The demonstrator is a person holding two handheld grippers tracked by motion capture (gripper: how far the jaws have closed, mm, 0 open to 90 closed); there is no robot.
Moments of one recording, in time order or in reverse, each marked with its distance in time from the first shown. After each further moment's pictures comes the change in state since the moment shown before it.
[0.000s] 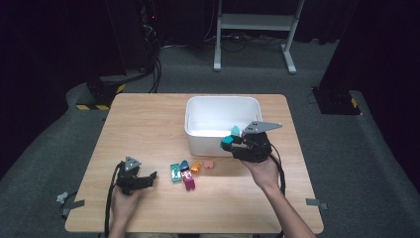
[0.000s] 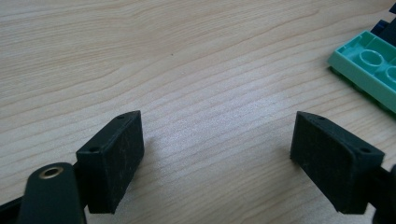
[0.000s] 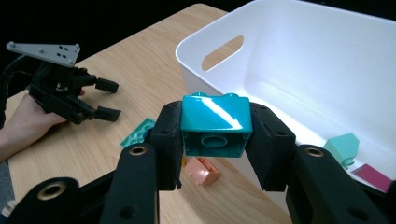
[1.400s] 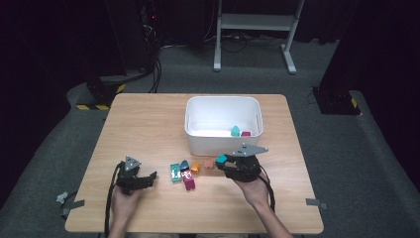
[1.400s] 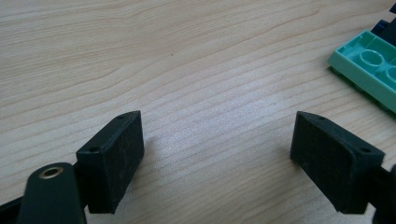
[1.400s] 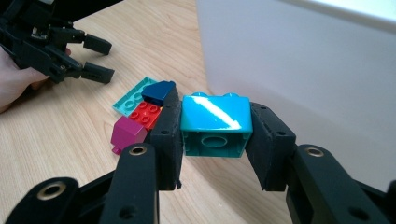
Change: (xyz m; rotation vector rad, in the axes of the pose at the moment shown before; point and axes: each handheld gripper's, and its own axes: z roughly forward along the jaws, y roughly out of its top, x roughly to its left) left arm 0.000 0.000 0.000 -0.002 0.001 -0.002; right arm 0.018 -0.064 0.037 0.030 -0.019 -0.014
